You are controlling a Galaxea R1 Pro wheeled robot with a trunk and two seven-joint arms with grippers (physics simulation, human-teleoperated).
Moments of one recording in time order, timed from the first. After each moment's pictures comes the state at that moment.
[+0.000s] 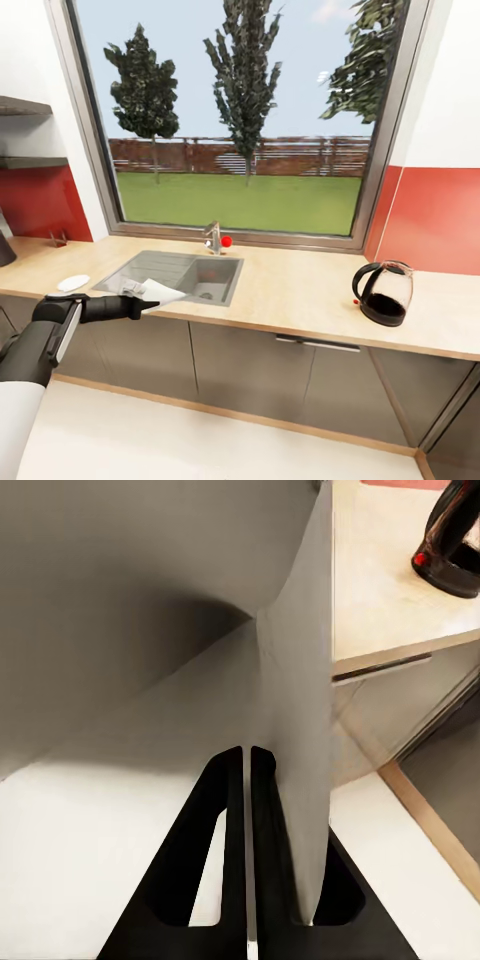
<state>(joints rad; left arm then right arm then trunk) -0.75 0.32 0.08 -1.13 -0.07 0.74 -1.09 -0.01 -0.07 0.00 -0.32 0.00 0.06 0.00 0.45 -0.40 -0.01</state>
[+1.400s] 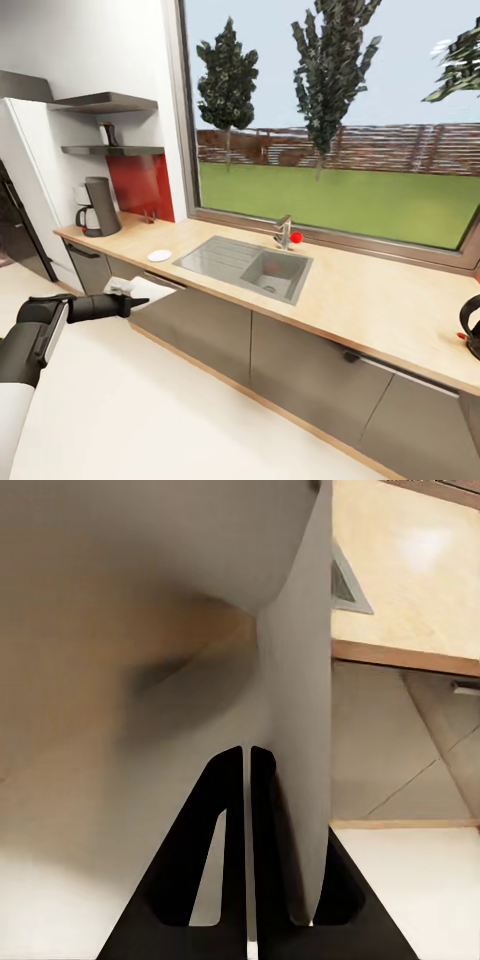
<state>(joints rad) -0.74 0.34 0.14 -1.13 -0.07 0.73 -1.08 -0.01 -0.07 0.00 -0.32 0.00 0.06 0.00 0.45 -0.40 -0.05</state>
